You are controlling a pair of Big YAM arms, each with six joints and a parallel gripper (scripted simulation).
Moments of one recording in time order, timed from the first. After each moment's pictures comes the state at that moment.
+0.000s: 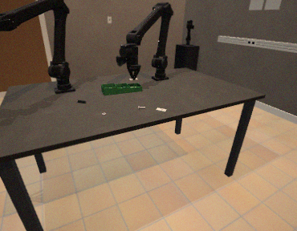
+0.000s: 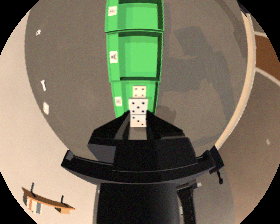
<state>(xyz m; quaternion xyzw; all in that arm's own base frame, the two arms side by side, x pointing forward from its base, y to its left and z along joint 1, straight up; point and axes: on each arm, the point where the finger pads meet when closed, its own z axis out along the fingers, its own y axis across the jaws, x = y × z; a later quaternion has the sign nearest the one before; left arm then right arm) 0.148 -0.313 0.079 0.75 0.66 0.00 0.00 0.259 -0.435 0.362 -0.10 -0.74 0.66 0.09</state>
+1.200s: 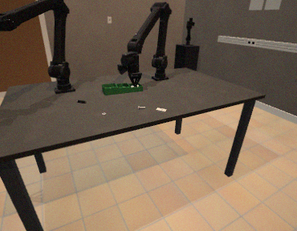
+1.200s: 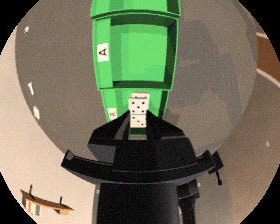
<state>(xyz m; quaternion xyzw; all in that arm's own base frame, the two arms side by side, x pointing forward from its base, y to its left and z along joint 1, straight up) 0.150 -0.304 0.031 0.75 0.67 0.00 -0.01 0.259 -0.435 0.362 -0.10 -0.74 0.66 0.09</state>
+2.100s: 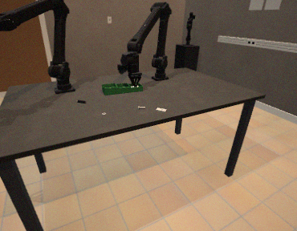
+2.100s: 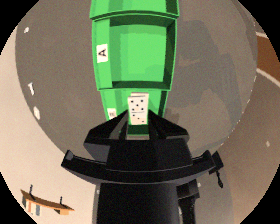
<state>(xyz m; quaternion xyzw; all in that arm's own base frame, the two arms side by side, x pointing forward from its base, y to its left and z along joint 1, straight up) 0.149 -0.304 0.031 0.75 0.66 0.00 -0.01 0.259 -0.435 0.362 -0.10 -0.74 0.66 0.09</state>
